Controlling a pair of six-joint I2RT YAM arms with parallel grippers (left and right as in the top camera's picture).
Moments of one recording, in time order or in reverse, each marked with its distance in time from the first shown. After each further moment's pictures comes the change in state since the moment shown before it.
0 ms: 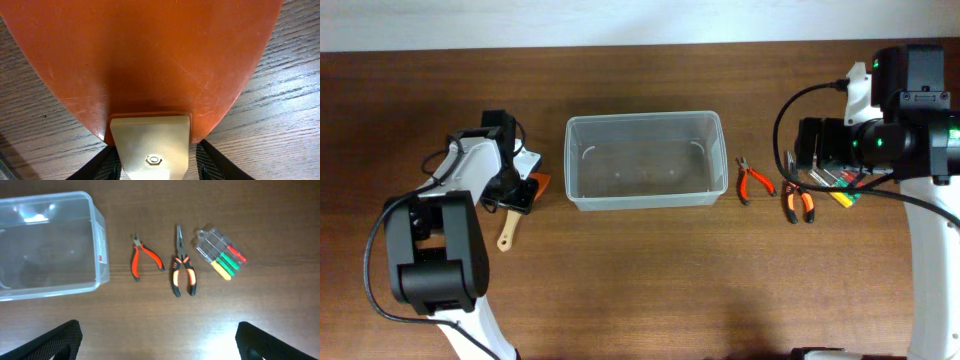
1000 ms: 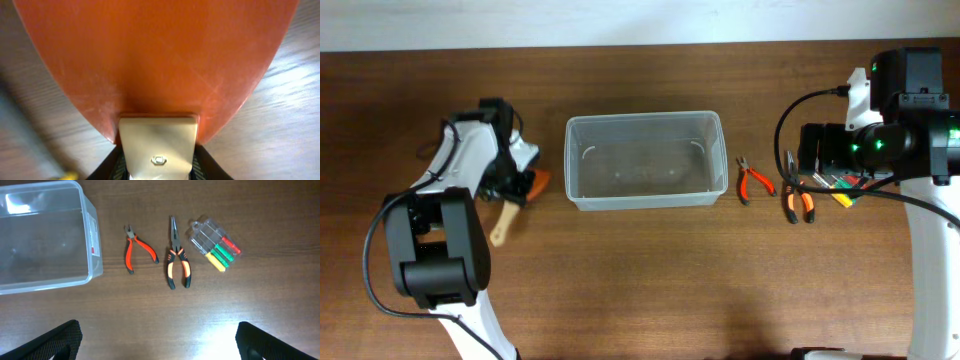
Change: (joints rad) left arm 0.000 0.031 0.192 -0.214 -0.001 0.005; right arm 0.000 0.000 0.000 -0.034 0.021 0.000
